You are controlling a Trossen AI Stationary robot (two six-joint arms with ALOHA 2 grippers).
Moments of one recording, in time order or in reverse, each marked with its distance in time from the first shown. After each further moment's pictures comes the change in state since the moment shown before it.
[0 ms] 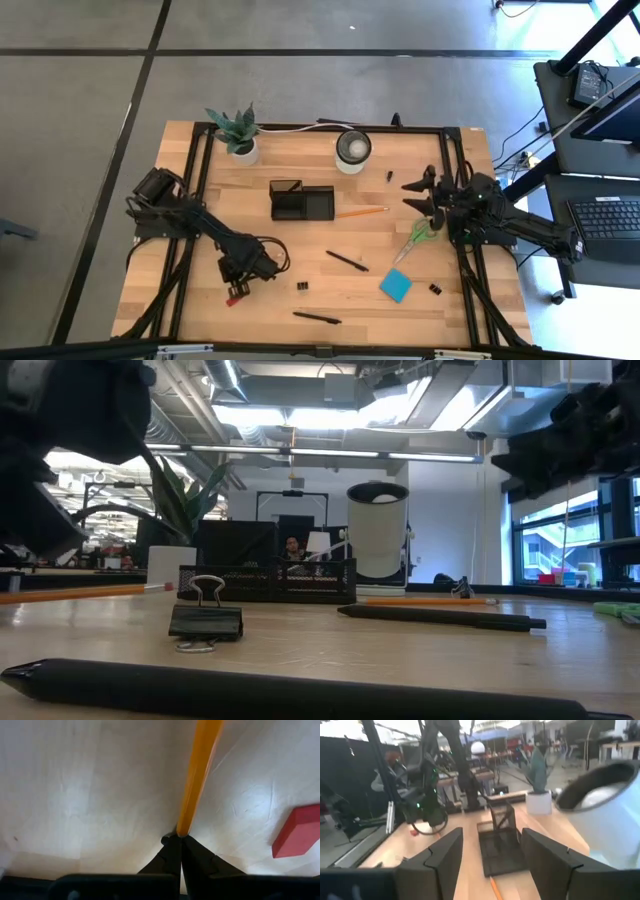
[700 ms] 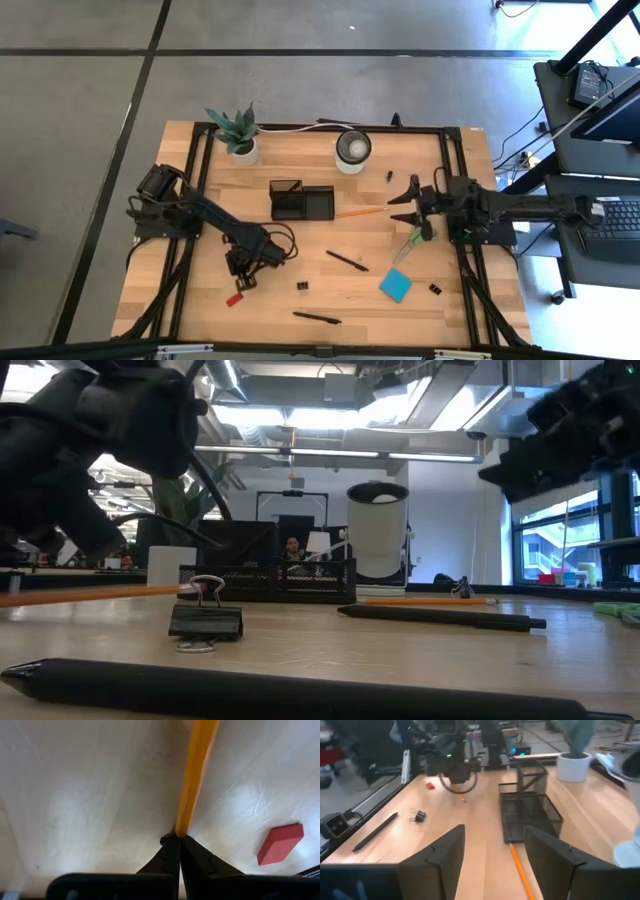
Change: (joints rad) left arm 0.117 0.003 0.001 0.019 0.012 0.133; right arm 0.252 0.475 0.078 0.187 0.100 -0.139
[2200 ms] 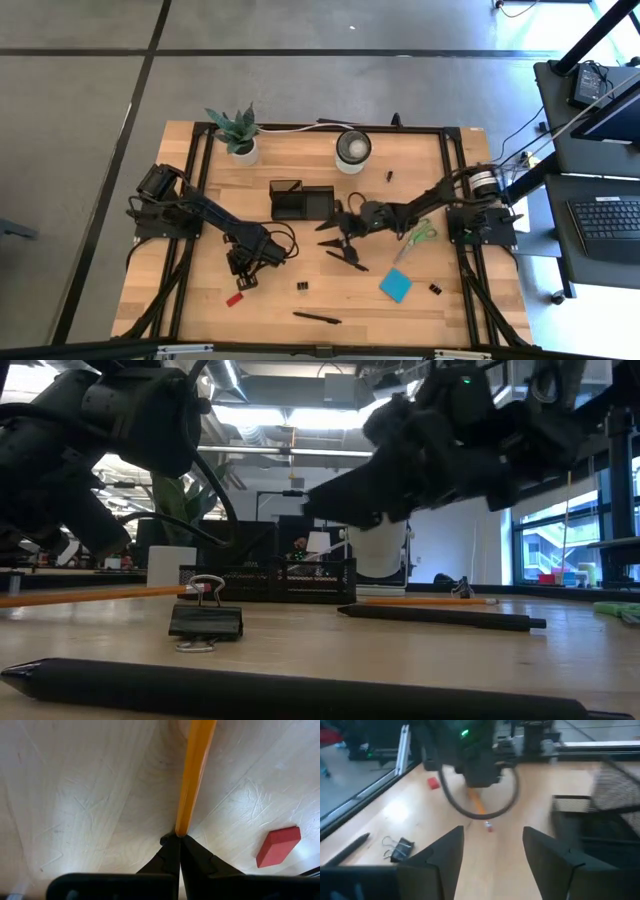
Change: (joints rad) left arm 0.000 -0.001 0.001 0.003 -0.003 0.001; right arm 0.253 1.422 0.615 0.743 0.130 -0.014
